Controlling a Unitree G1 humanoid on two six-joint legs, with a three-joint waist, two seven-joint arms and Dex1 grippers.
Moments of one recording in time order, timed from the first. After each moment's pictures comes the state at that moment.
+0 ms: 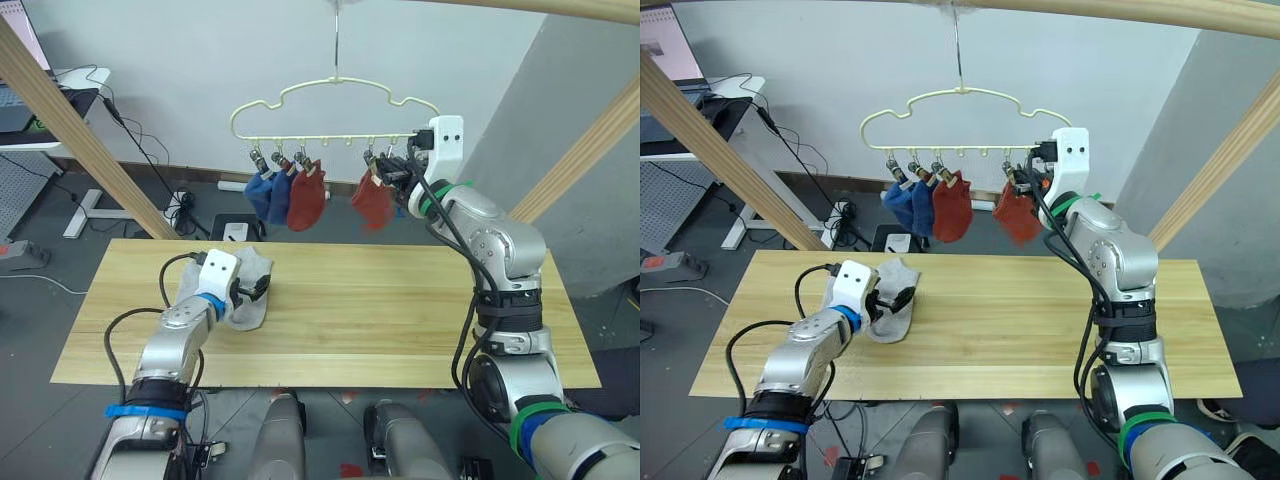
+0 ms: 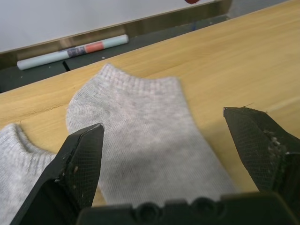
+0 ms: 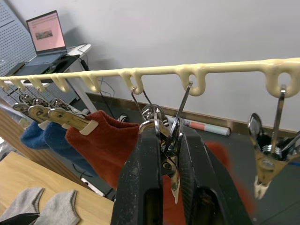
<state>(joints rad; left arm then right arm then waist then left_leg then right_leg) -0.39 0.42 0.05 0.44 -0.22 0.28 -0.39 -0.83 -0.13 -0.12 -0.01 0.38 0.85 0.19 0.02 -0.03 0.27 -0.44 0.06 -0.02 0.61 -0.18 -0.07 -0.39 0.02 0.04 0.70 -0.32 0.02</state>
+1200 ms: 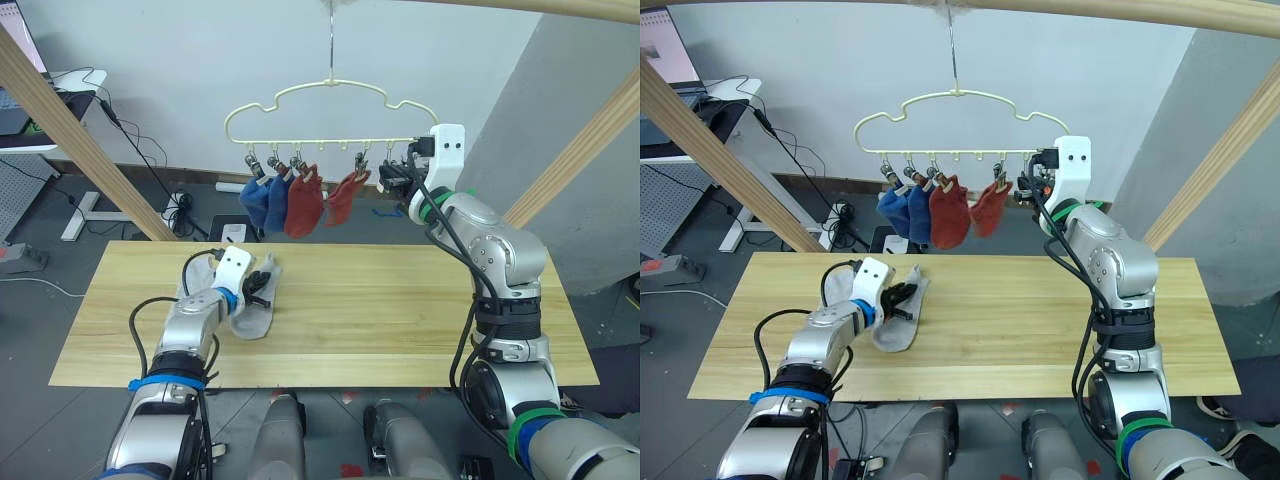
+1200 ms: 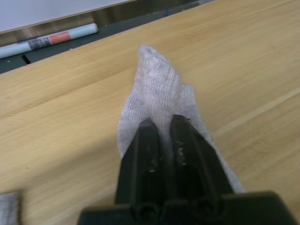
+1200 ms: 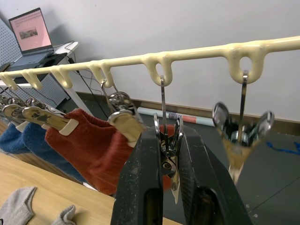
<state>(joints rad) -0.48 0.38 0.06 0.58 -0.16 0.29 -0.58 -0.81 -0.12 -0.13 -0.04 0.38 0.88 0.16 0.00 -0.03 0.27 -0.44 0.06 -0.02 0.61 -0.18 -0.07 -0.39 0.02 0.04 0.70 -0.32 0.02</state>
